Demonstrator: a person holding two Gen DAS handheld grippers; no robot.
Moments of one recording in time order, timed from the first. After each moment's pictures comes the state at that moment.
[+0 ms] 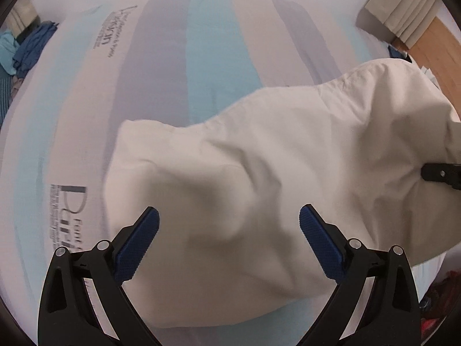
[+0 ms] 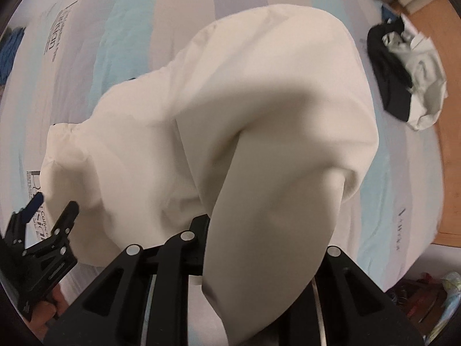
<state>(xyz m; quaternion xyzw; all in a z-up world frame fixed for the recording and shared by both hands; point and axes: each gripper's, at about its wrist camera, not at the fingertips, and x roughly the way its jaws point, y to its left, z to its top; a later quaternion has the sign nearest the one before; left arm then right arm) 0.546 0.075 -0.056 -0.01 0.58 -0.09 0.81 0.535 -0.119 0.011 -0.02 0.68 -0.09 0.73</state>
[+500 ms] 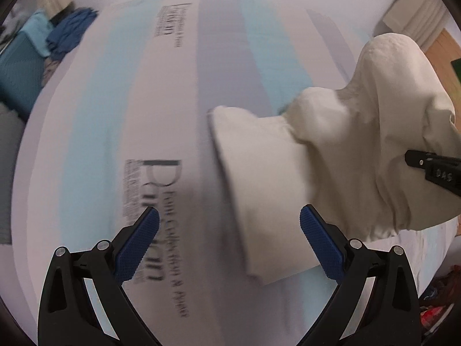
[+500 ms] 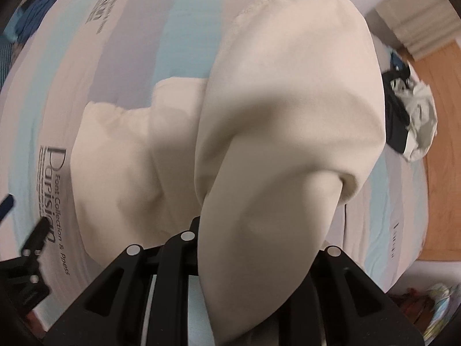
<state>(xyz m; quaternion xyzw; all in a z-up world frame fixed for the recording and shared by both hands) 0.502 0.214 -0.019 -0.01 0.58 -0.06 0.81 0.519 0.029 0.012 -0.11 0.65 -0.07 0.75</state>
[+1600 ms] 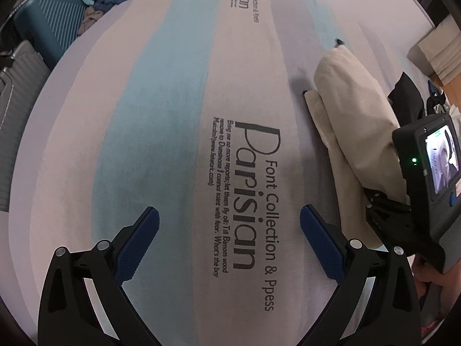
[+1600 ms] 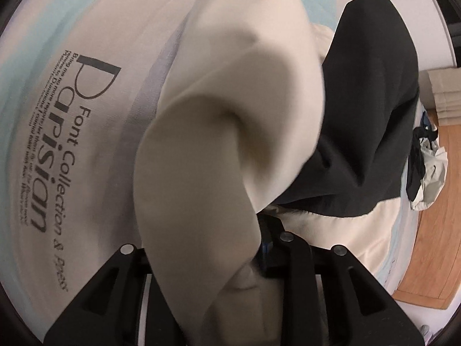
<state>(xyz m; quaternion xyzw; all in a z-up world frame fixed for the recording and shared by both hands) 0.478 0.352 -0.073 -0.07 0.60 -0.01 0.80 0.502 0.175 -0.110 -0.24 0.65 -0.01 0.72</state>
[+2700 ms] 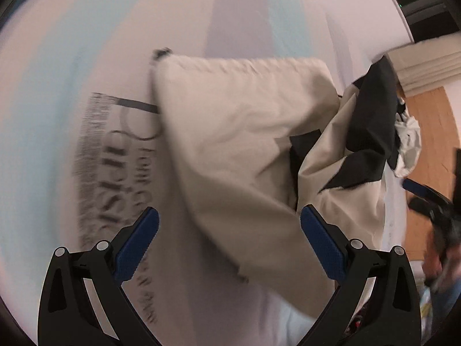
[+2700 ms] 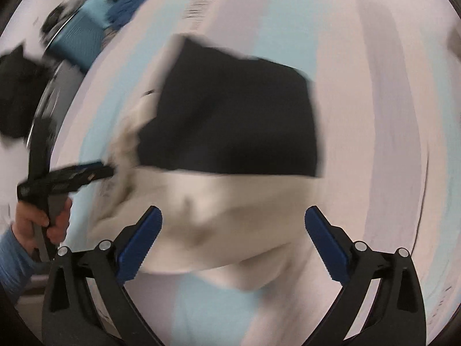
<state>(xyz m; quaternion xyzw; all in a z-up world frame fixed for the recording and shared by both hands) 0.518 0.263 -0.108 -0.20 0.63 -0.13 0.74 0.536 -0.081 -0.004 0.04 0.65 0.20 0.74</state>
